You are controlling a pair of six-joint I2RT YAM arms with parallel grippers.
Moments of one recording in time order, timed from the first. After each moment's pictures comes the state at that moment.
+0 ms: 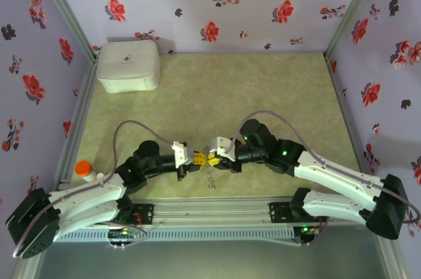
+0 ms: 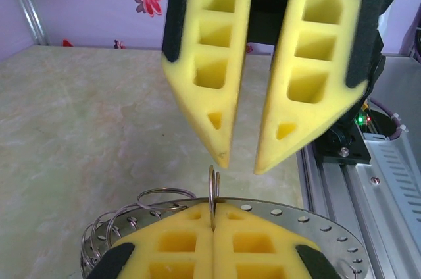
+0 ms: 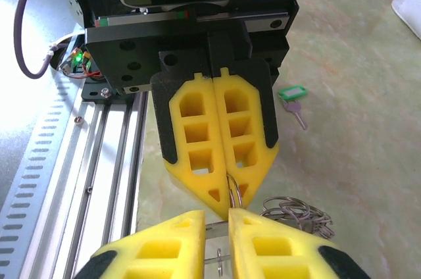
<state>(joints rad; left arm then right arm) -0.90 0.90 0.26 0.47 0.52 0.12 0.98 1.02 0.76 -0.33 -0.47 -0.40</state>
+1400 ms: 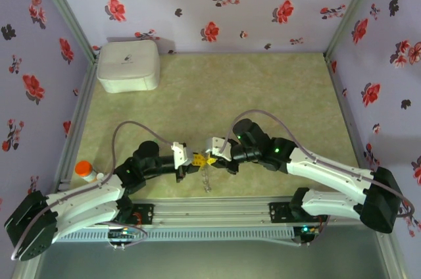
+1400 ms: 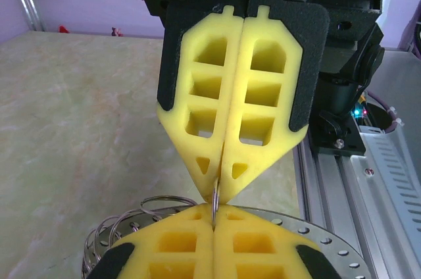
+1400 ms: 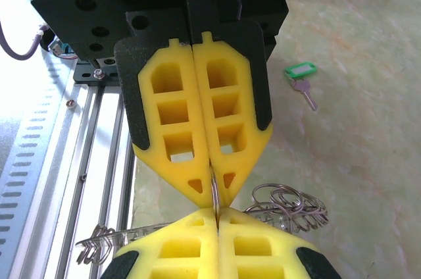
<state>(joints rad) -0.90 0.87 0.26 0.41 0.52 0.11 0.98 1.11 0.76 -0.33 -0.47 -0.40</state>
